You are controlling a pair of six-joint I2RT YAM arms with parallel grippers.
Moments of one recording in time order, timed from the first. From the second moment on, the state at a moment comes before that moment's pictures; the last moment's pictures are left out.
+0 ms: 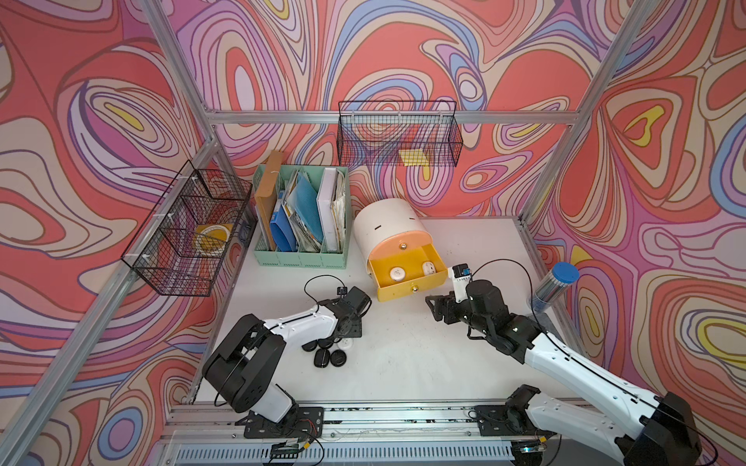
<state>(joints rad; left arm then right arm) -0.63 1.55 0.78 -0.52 -0.26 -0.66 0.60 1.00 0.67 -0.26 0.07 0.33</state>
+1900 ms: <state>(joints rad) -0.71 1.58 1.42 -0.65 -0.16 -0.51 0.60 0.96 0.55 -0.21 0.02 0.38</state>
